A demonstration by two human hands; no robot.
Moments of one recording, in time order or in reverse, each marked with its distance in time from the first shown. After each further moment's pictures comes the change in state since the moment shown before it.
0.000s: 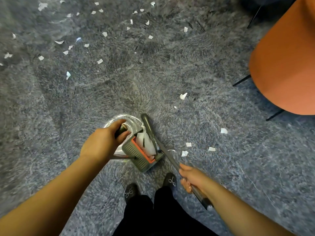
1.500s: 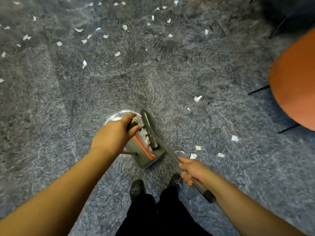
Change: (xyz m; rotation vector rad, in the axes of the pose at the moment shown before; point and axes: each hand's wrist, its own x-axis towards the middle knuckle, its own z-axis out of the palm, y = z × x) left_hand 0.003 -0.073 -0.009 -0.068 0.104 0.018; right_hand 0.005 -0.034 0.088 -0.170 -0.011 -0.021
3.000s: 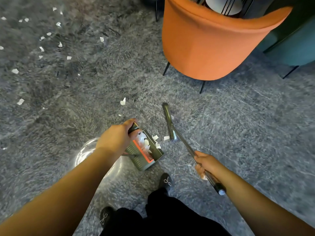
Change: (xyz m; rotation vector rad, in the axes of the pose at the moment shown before) left_hand -0.009 0.354 0.152 0.088 -0.337 0.493; right_hand -0.122 0.173 -0.318 0.610 0.380 -0.159
